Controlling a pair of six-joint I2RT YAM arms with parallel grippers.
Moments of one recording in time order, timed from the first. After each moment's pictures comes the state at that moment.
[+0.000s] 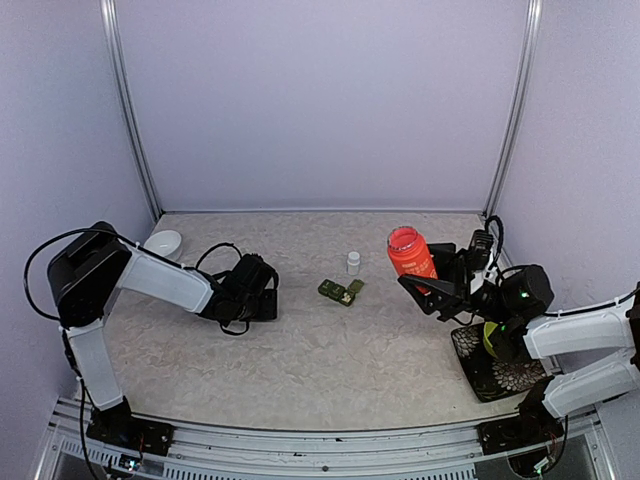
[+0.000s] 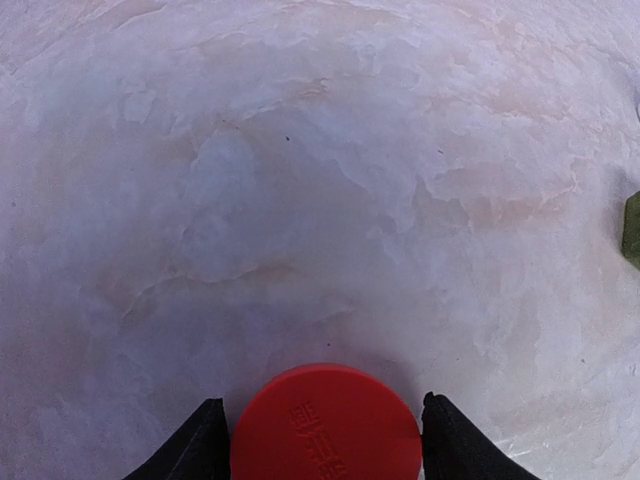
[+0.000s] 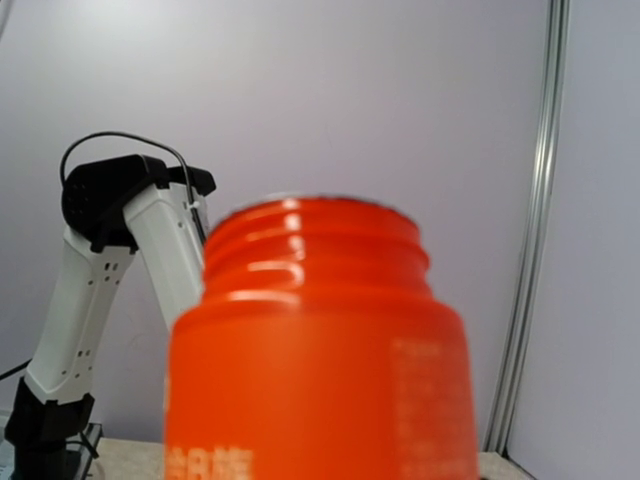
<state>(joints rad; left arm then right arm) -0.75 1.86 0.92 0.04 -0.39 -0.55 0.70 1.21 0.35 1.41 -0.63 0.14</state>
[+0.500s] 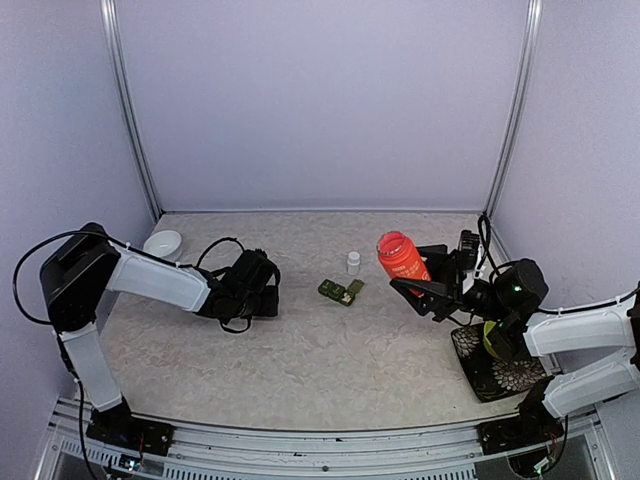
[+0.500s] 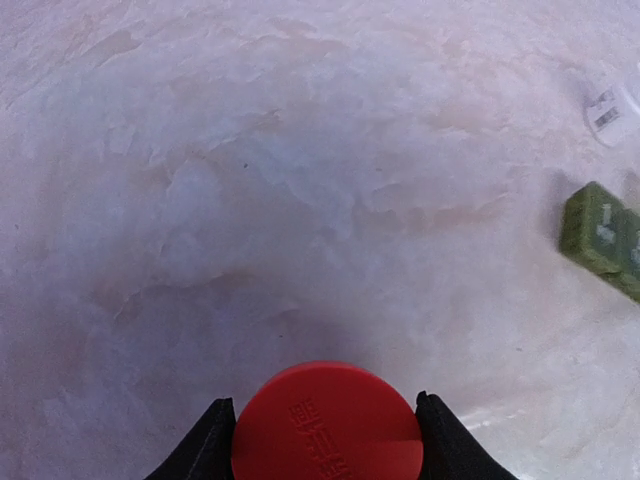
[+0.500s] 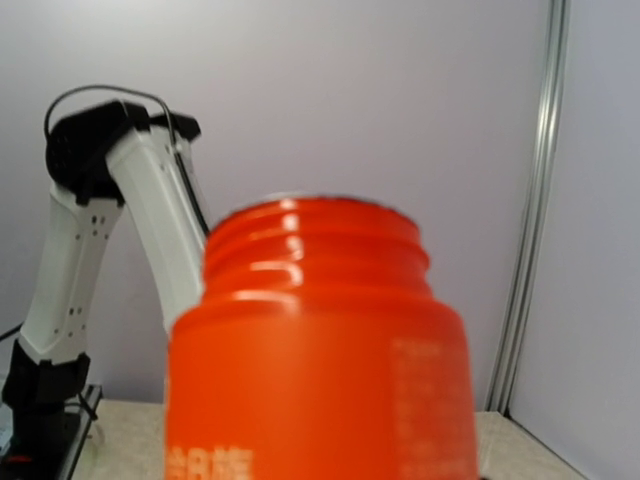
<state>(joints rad) -0.77 1.83 0.94 0.01 -0.39 -0.54 0.70 1.22 0.37 1.30 -0.64 0.09</state>
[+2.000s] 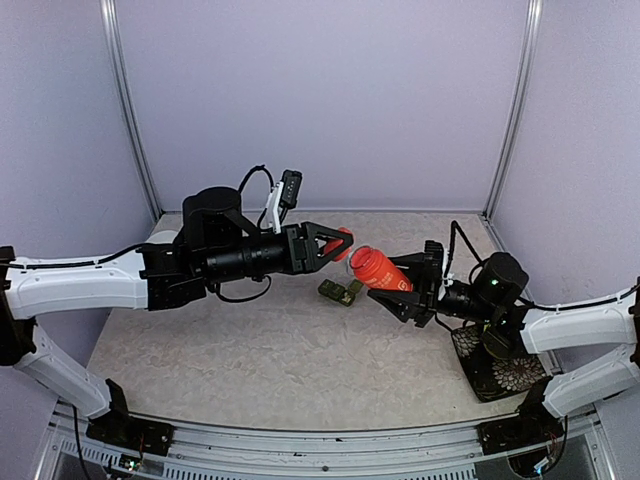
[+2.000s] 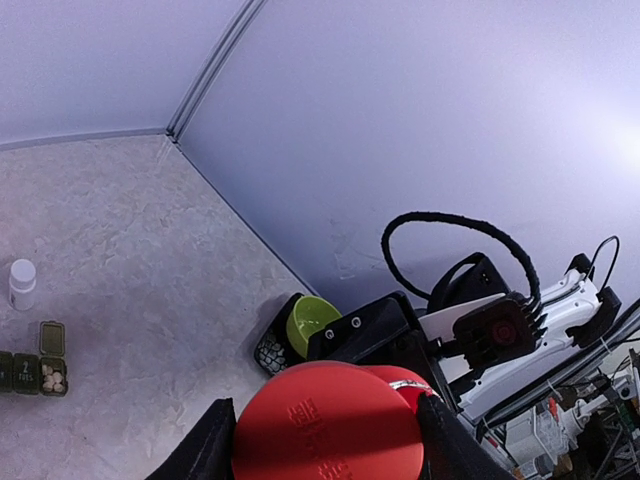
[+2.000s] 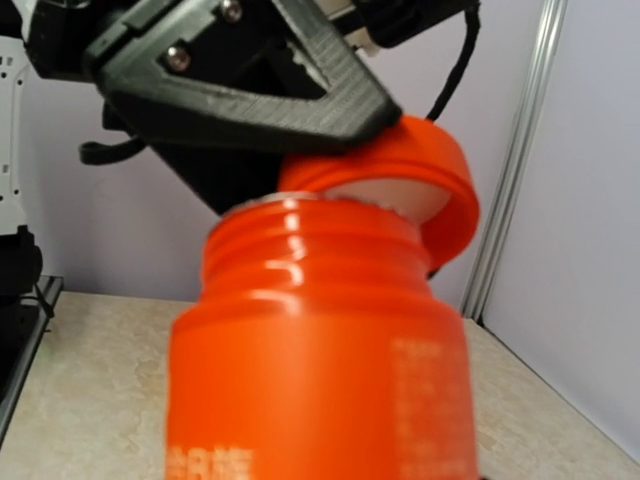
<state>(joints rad) -1.03 1.42 1.08 0.24 0.13 -0.64 0.79 1.23 0.44 1.00 -0.53 -0.14</state>
